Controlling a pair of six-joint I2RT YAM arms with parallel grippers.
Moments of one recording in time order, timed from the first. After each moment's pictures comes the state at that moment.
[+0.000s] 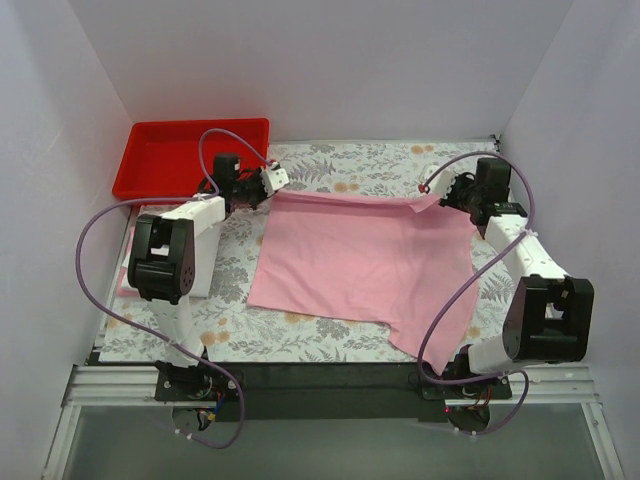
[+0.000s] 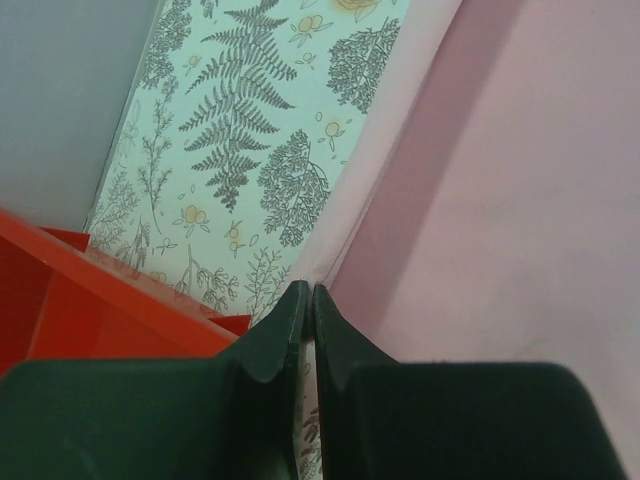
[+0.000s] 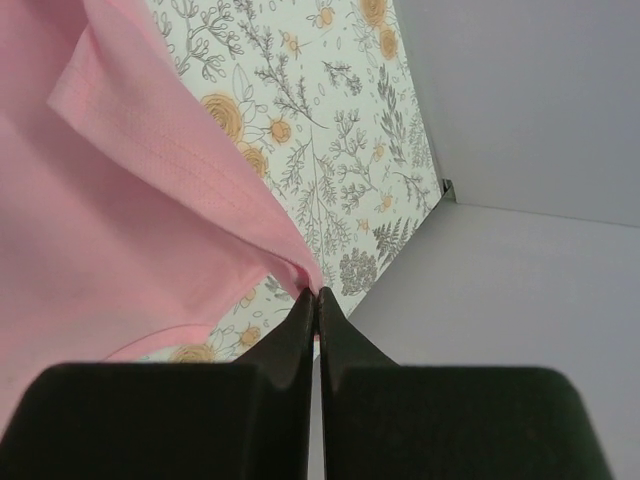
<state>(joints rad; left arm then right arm) -0.17 1.93 1.27 0.06 0.65 0.93 0.00 1.46 1.05 -0.20 -0.22 -1.20</state>
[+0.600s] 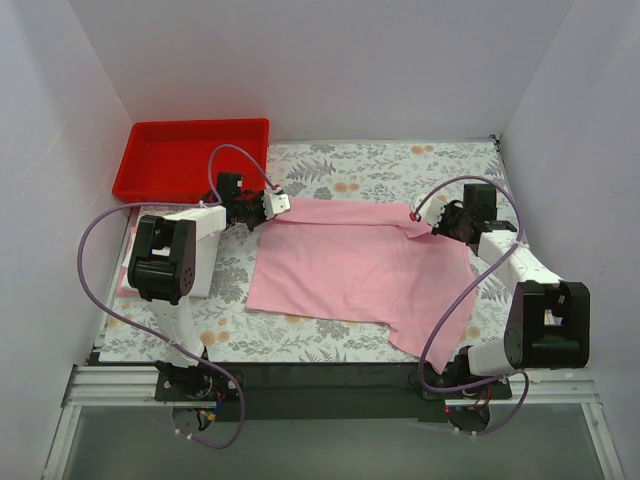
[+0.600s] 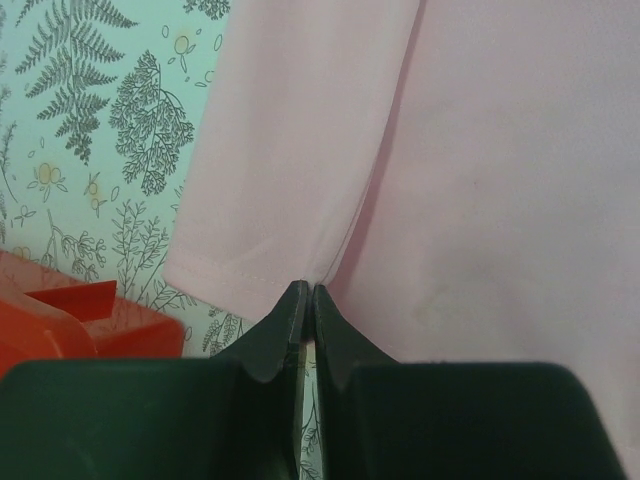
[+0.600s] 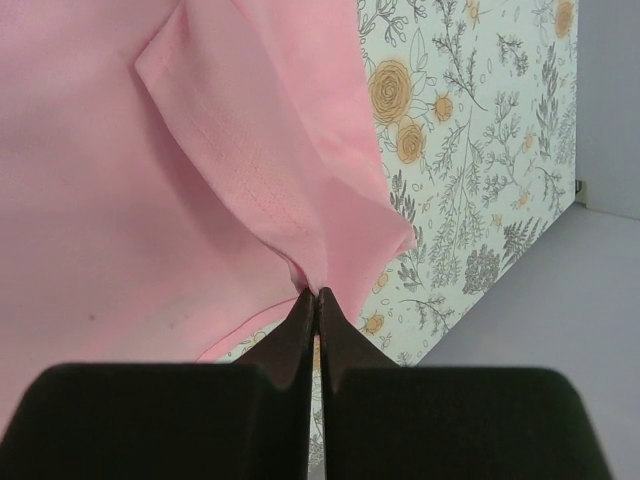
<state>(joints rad) -0.17 1.92 1.15 -0.06 0.64 1.10 0.03 1.40 0.87 -0.27 -0.22 -1.20</state>
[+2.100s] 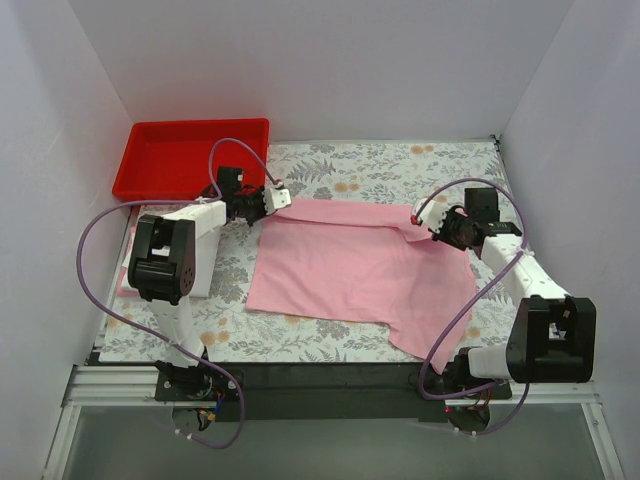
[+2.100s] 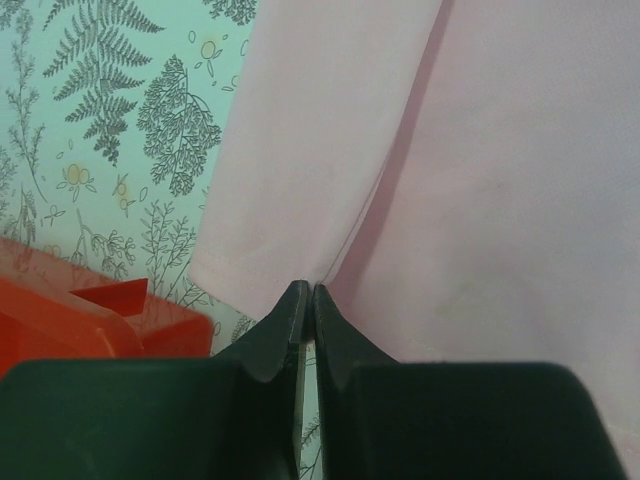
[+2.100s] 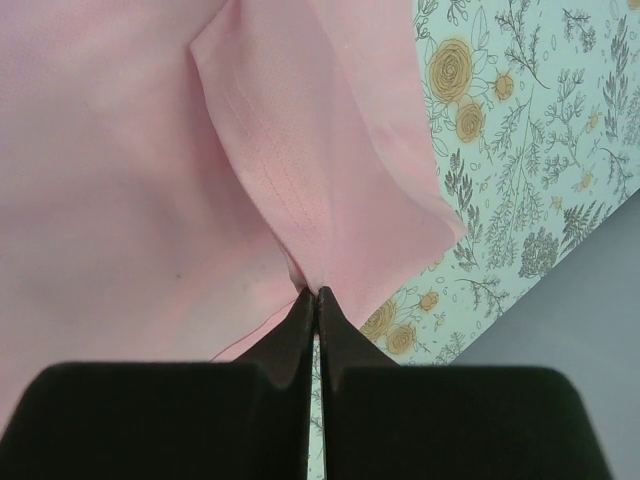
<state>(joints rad) -0.18 1.92 1.21 -0.14 0.61 1.11 0.04 1.34 0.87 -0.43 -0.23 -1.14</state>
